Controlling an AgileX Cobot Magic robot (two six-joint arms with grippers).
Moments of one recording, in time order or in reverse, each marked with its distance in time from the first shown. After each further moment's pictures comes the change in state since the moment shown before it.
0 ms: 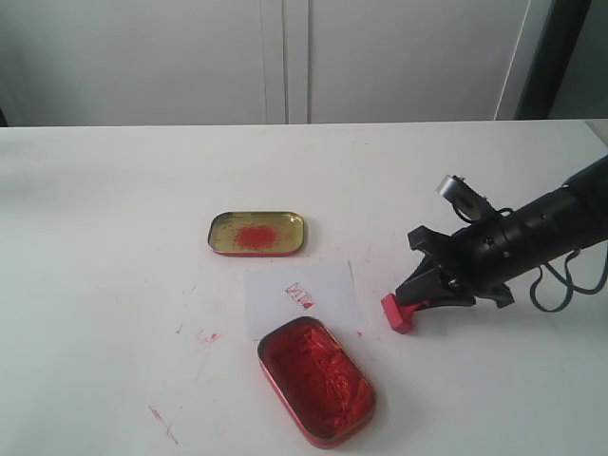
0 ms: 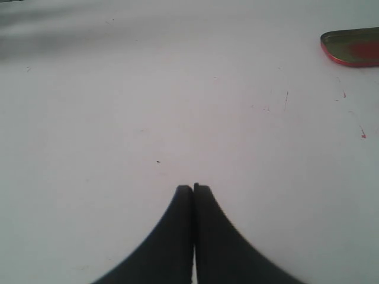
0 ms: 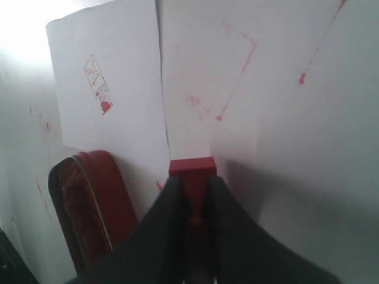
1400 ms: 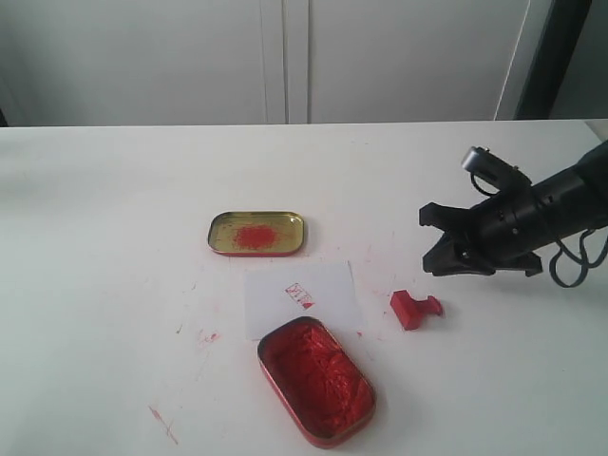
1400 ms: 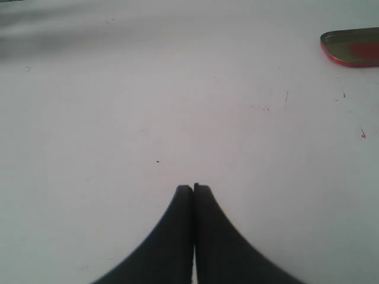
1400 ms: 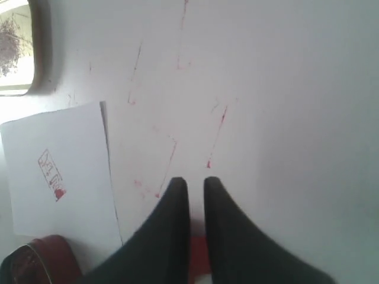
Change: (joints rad) left arm 0.000 0.000 0.000 0.000 0.000 0.000; right arm 0.000 -0.085 0.001 -0.053 -0.245 0.112
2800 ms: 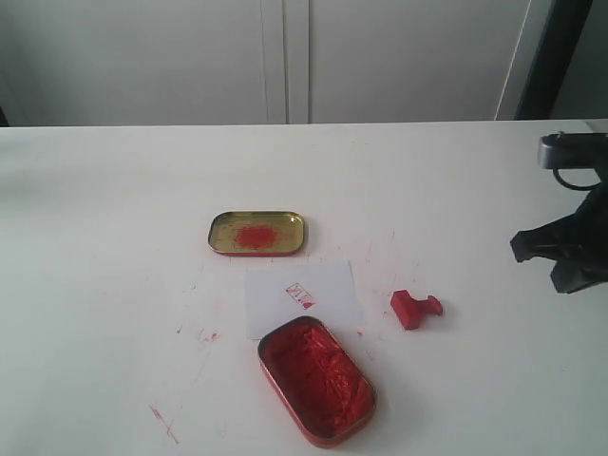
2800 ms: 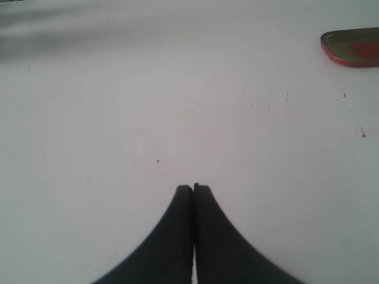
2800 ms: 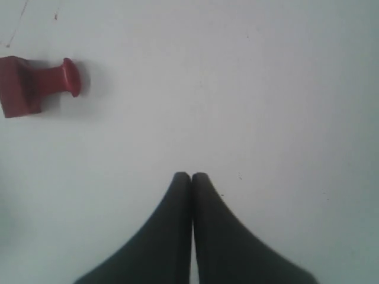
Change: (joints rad) left arm 0.000 0.000 0.000 0.000 0.000 0.000; right arm 0.000 -0.453 0.130 -0.861 0.106 0.561
